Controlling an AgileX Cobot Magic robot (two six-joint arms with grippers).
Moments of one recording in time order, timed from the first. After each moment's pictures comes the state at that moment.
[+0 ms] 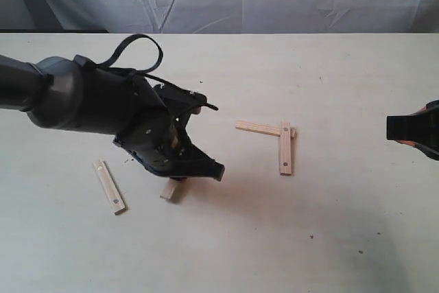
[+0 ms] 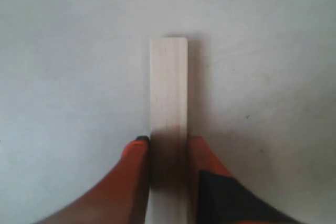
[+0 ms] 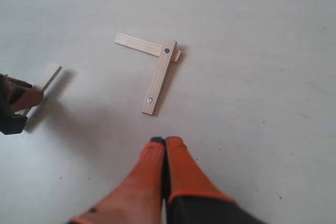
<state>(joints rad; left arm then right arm) -0.61 1.89 -1.01 0.27 0.47 -0.61 0.19 0.88 -0.56 0.42 0.60 -0.19</state>
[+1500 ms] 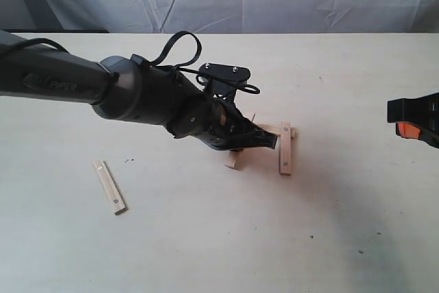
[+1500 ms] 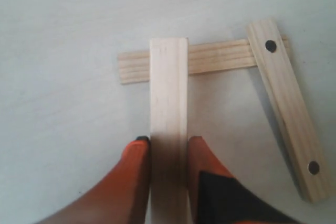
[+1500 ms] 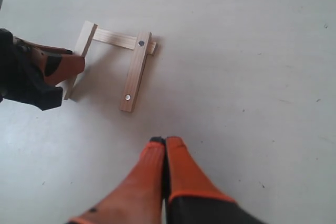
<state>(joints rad) -0.63 2.07 -1.22 0.13 0.19 -0.51 0.12 0.99 -0.62 0.39 0.65 -0.16</state>
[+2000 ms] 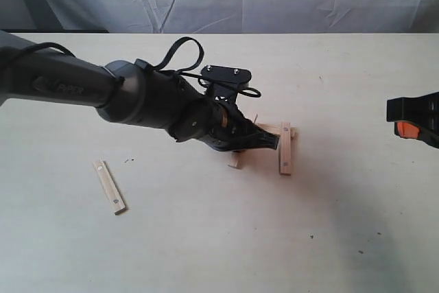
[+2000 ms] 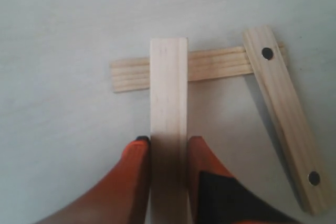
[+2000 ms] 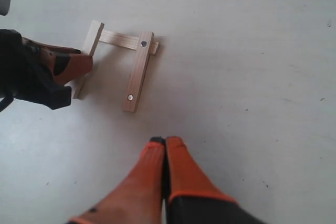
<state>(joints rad) -0.63 2.10 -1.22 0.13 0.14 -0.51 0.12 0.99 -0.62 0.40 0.65 -0.16</state>
